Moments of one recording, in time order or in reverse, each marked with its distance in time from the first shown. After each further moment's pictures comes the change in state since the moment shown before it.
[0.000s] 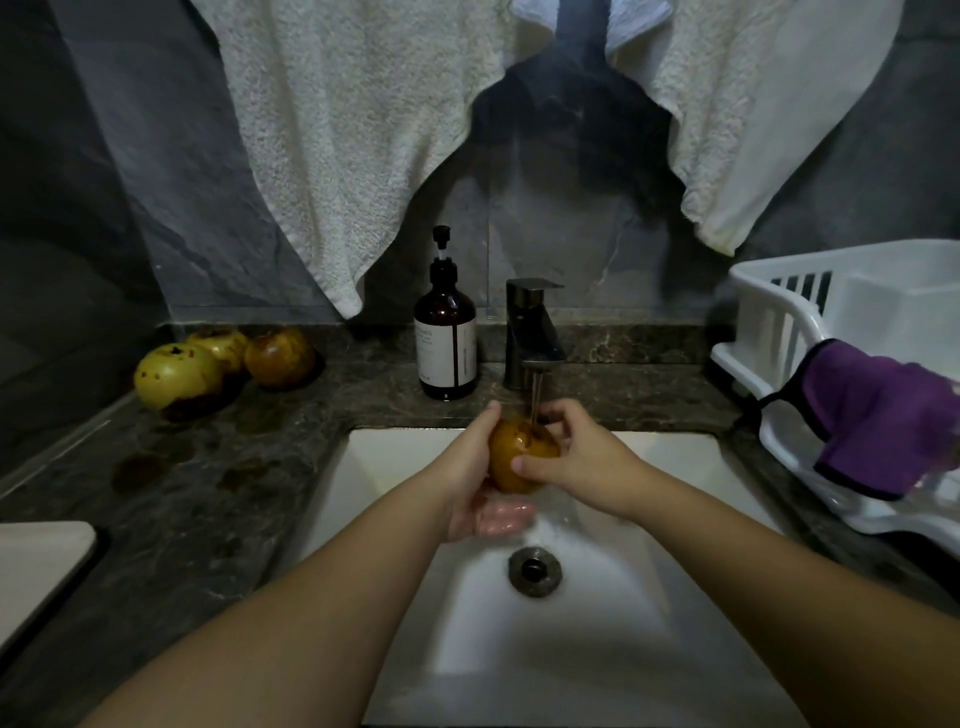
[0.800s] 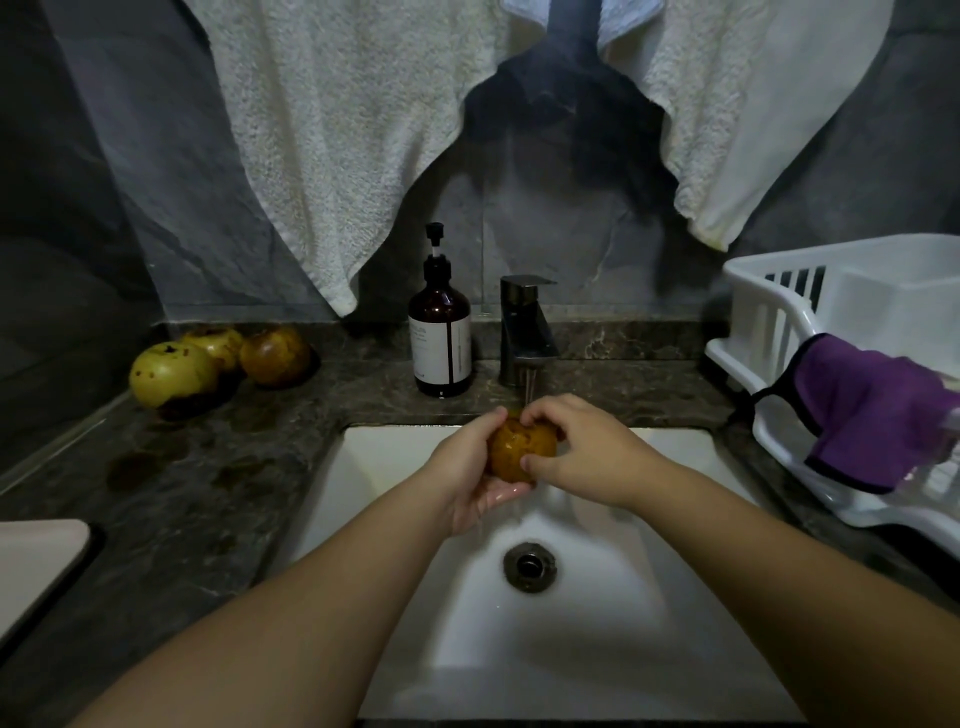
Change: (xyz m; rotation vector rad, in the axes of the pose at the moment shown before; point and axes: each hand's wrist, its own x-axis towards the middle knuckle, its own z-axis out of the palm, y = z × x) left_hand 0.000 0.000 0.012 -0.172 0.015 0.139; right_hand -0.003 -0.009 -0.014 -0.471 0.025 -0.219
